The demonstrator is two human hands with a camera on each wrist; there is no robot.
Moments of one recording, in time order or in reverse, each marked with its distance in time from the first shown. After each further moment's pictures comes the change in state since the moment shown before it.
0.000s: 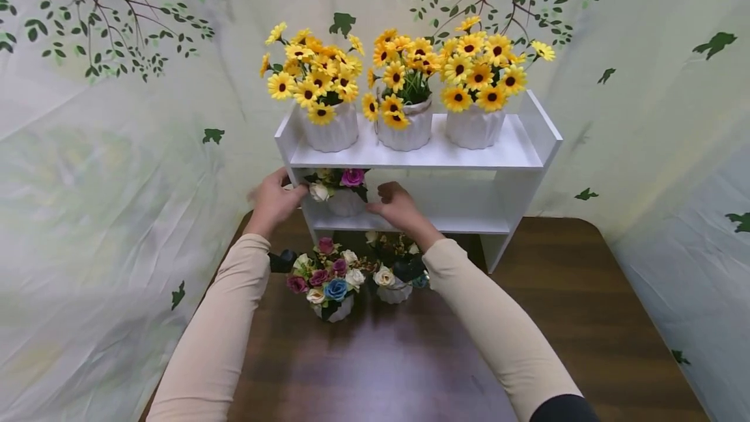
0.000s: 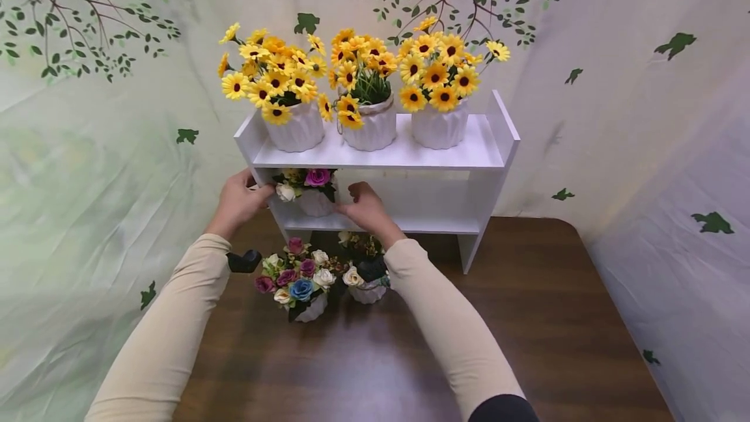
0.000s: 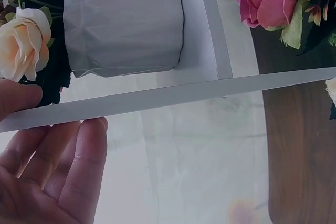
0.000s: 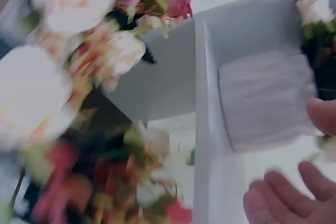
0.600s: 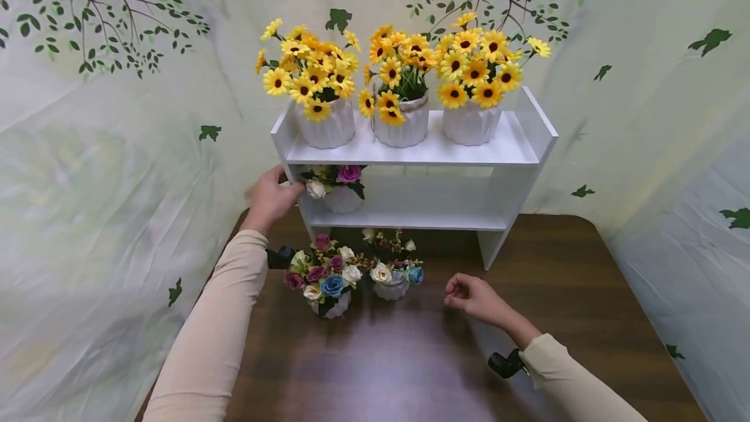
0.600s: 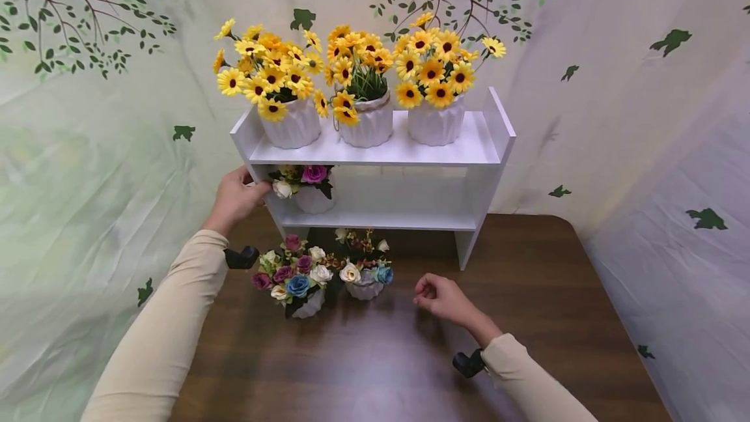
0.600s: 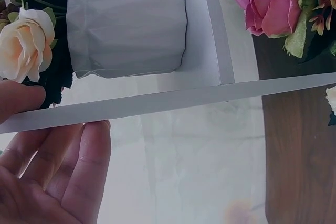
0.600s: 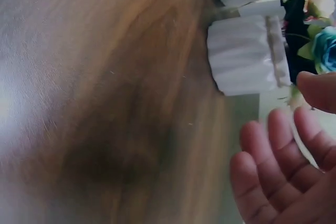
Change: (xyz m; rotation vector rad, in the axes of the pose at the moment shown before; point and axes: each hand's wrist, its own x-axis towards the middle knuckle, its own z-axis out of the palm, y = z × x) left_hand -0.001 0.002 0.001 0.004 0.001 -0.032; right_hand -0.144 0.163 -0.059 -0.239 -0.156 -0.121
